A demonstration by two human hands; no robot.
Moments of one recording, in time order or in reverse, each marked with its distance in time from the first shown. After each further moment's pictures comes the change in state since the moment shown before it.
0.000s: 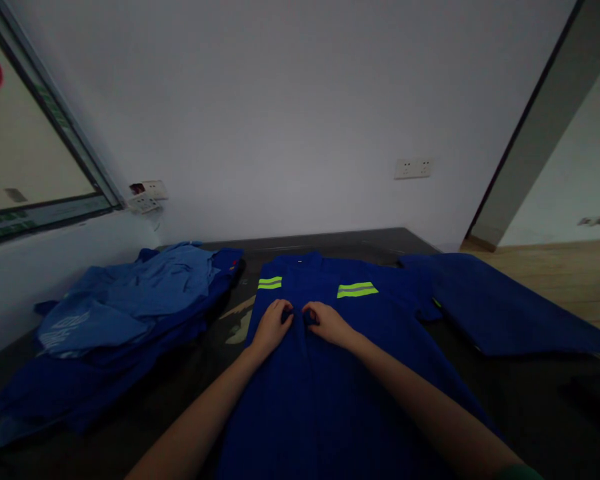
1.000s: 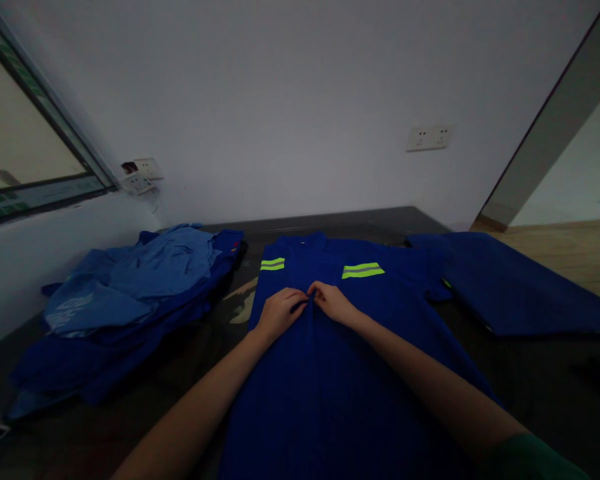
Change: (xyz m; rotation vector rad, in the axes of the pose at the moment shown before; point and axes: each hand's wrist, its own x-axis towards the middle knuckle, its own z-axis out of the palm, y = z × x) left_hand -0.010 0.016 -0.008 0.113 -0.057 0.285; right_hand 0.007 0.008 0.001 0.213 0.017 0.119
